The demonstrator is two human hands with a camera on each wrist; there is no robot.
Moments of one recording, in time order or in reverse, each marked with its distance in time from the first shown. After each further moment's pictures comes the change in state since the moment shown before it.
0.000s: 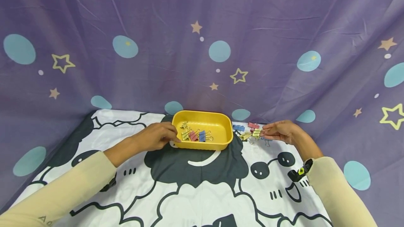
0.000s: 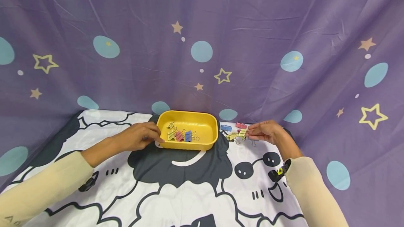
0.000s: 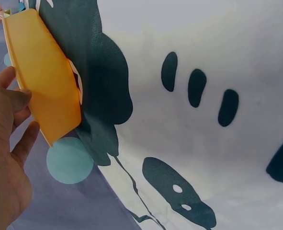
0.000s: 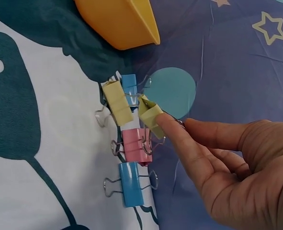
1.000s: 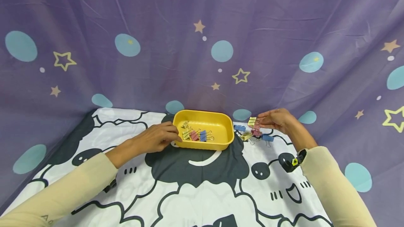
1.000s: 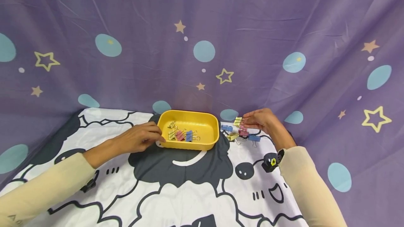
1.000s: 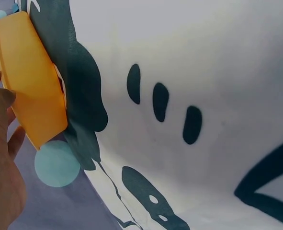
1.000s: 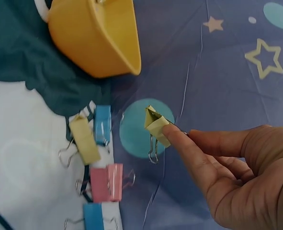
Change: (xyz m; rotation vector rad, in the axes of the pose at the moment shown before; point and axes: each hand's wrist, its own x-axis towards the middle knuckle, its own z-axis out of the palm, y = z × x) left_hand -0.008 -0.007 0.014 0.096 0.102 0.143; right_hand 0.004 -0.043 0.034 -0.123 0.060 -0.078
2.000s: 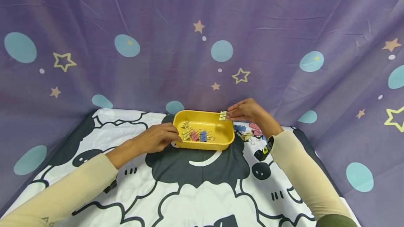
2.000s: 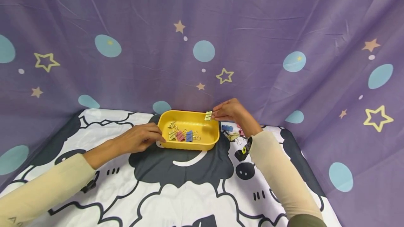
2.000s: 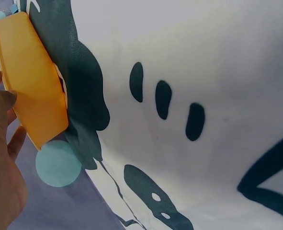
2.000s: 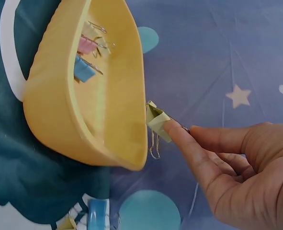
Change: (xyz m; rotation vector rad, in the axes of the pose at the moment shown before) left_hand 0.001 0.001 -0.001 -0.007 0.002 -0.019; right_hand 0.042 -0.042 0.098 -0.070 0.002 -0.005
